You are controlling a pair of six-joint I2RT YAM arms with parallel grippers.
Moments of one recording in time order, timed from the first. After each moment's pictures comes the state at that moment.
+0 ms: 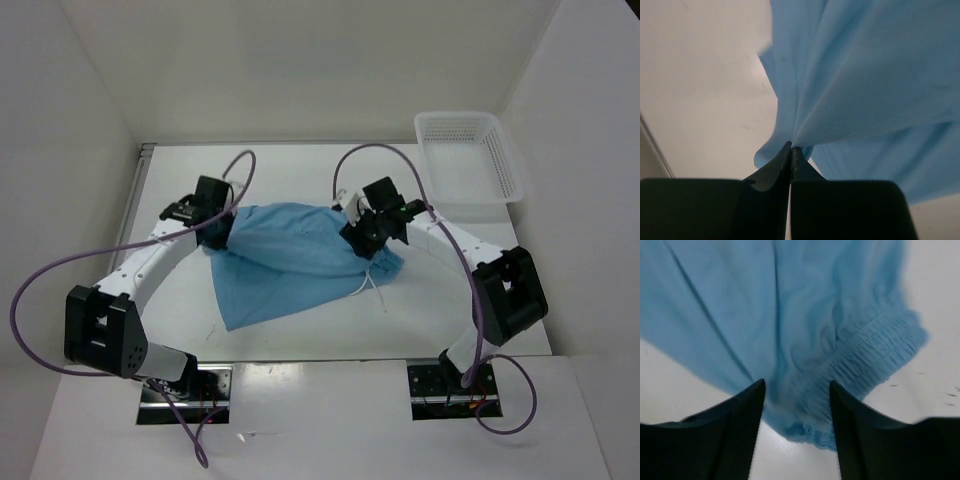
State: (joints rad) left arm -0.23 1.42 1.20 -0.70 -0.21 0.07; right arm 0.45 1.59 1.19 -0.50 -0.20 -0.42
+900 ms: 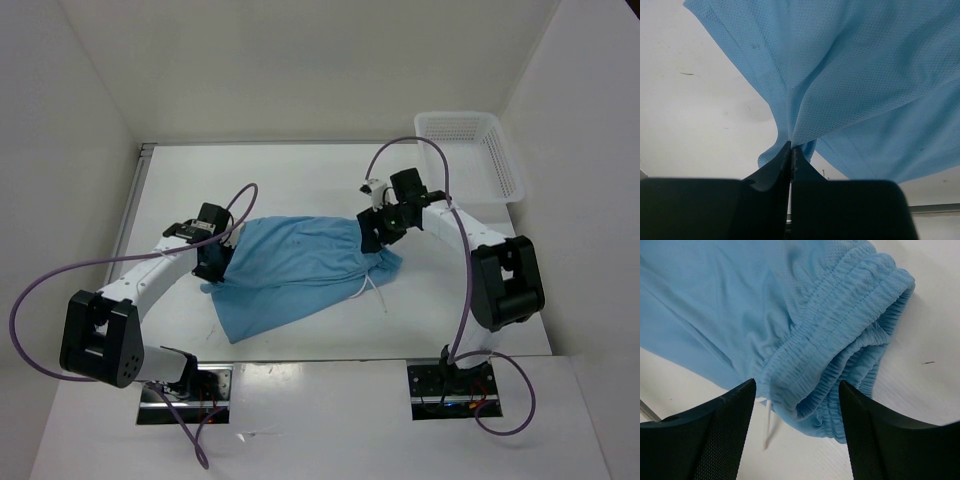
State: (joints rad) left arm -0.24 1.36 0.90 -0.80 -0.12 0.07; right arm 0.29 1.65 1.15 -0.56 -0.44 -0.22
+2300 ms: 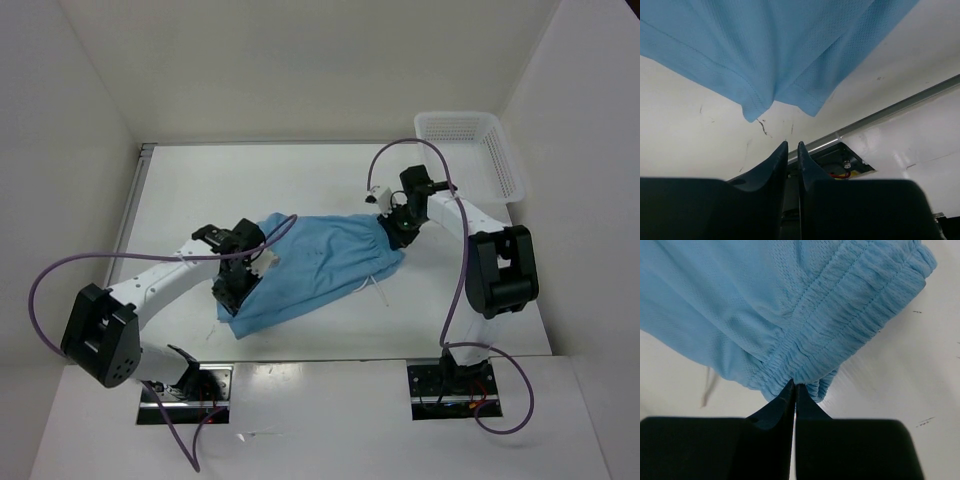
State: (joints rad) left arm -0.52 1.38 0.97 -1.11 0.04 0.07; right arm 0.20 1.75 1.24 -0.75 -0.34 -0.61
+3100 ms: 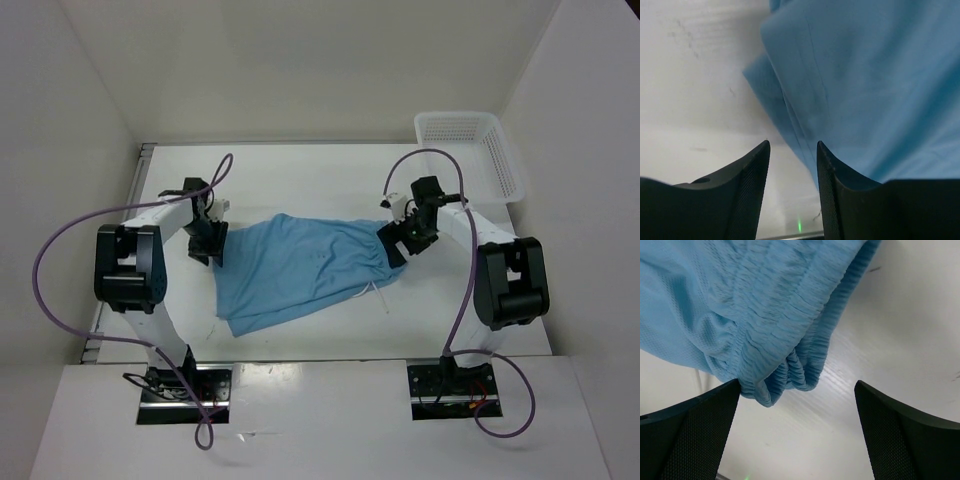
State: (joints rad) left arm 0.00 1.78 1.20 -0.83 0.11 0.07; right arm 0.17 1.66 1.12 -0.71 -0.27 -0.47
